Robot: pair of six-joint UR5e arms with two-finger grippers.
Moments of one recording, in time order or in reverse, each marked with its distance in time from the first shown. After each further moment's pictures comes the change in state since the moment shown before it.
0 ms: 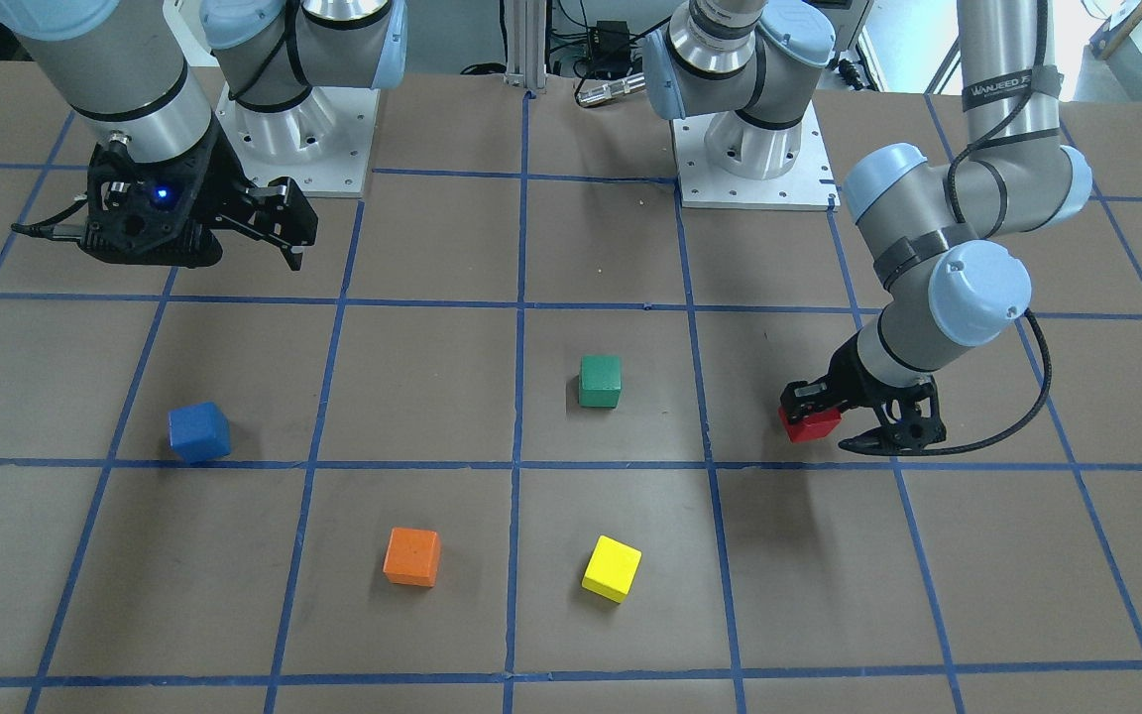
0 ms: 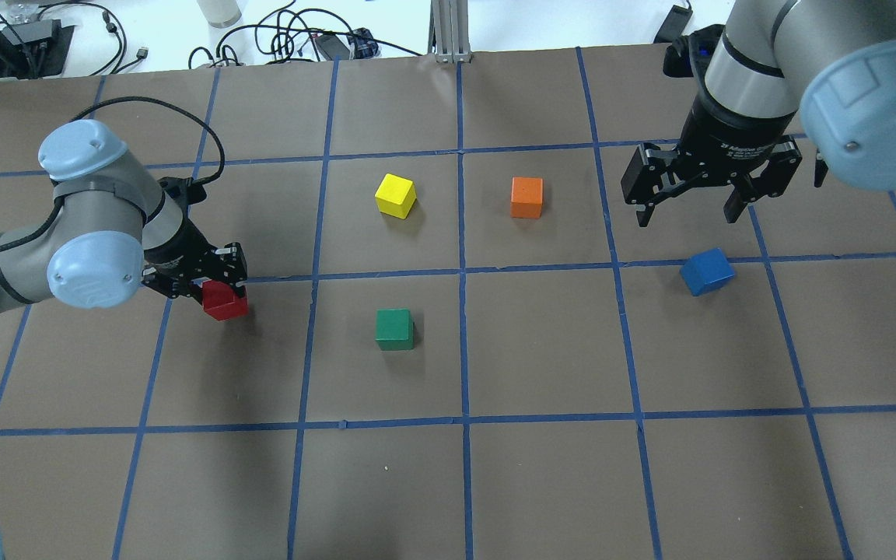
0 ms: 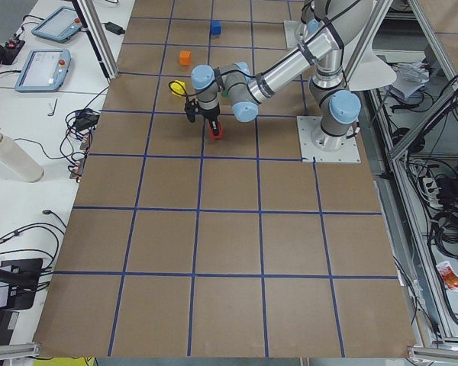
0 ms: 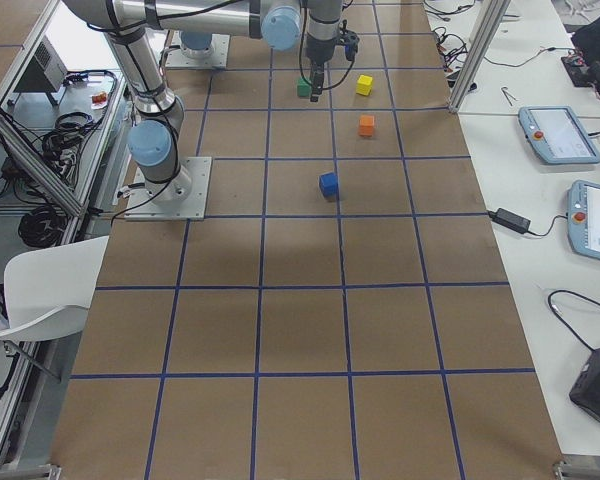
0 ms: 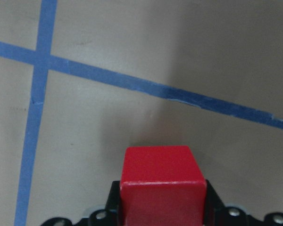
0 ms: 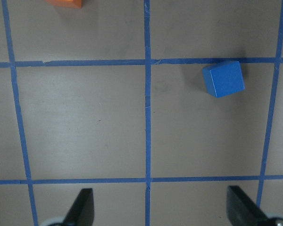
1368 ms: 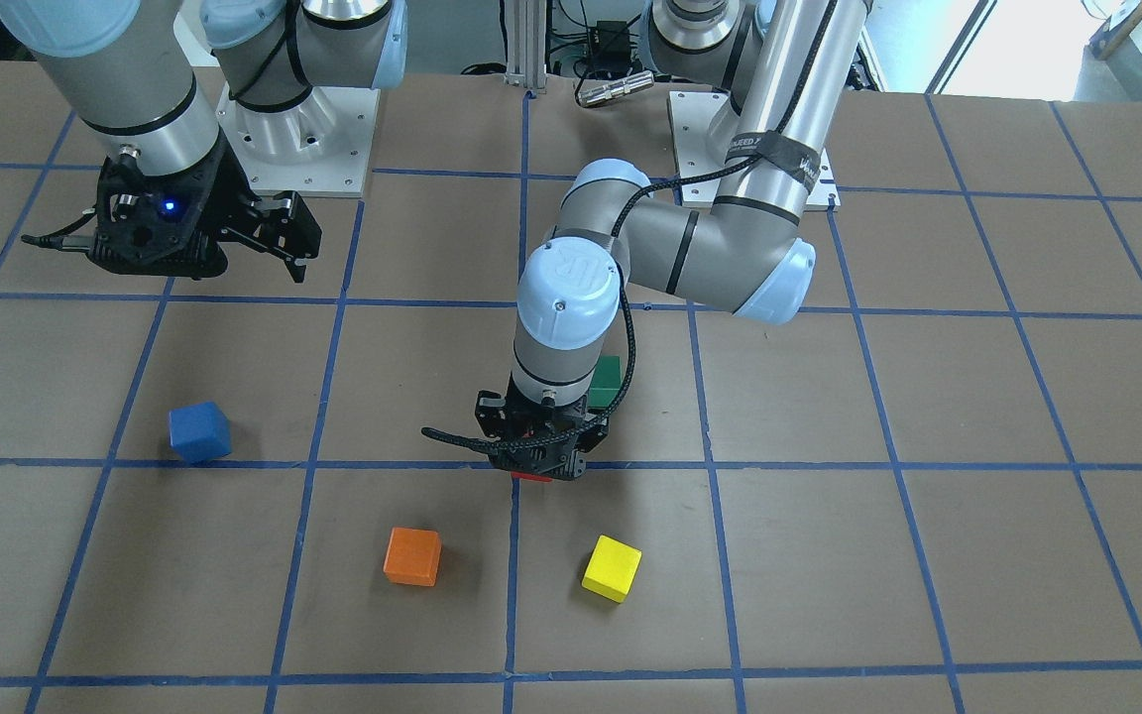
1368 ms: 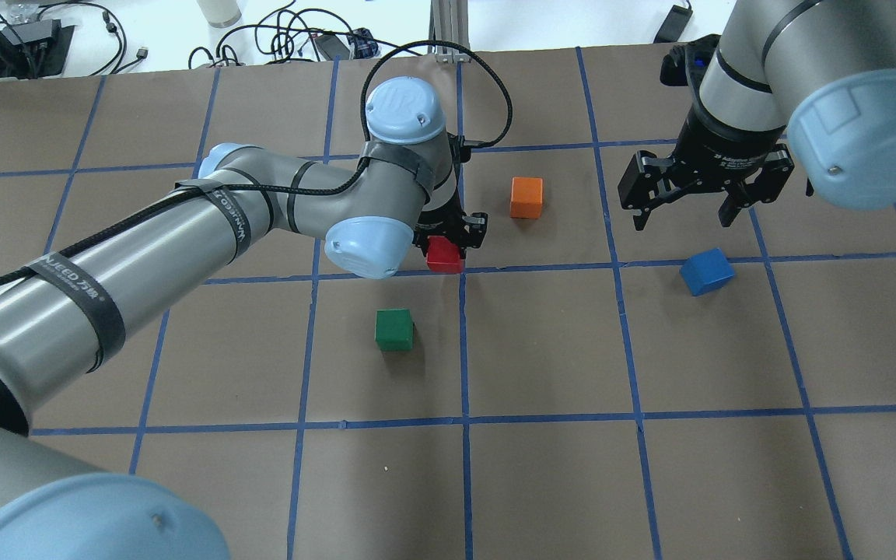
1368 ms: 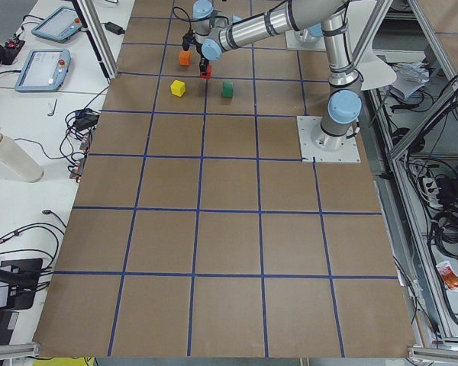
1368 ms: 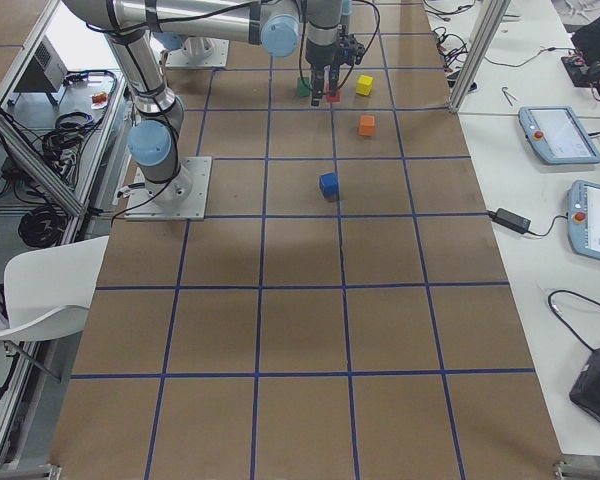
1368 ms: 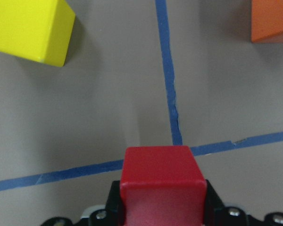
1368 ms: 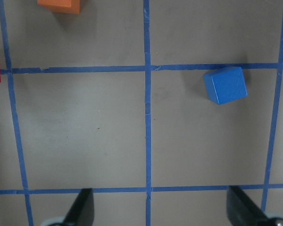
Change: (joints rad) left arm -0.565 -0.247 0.290 0.130 -0.021 -0.265; right arm -0.001 -0.003 0.042 -0.066 0.001 0.001
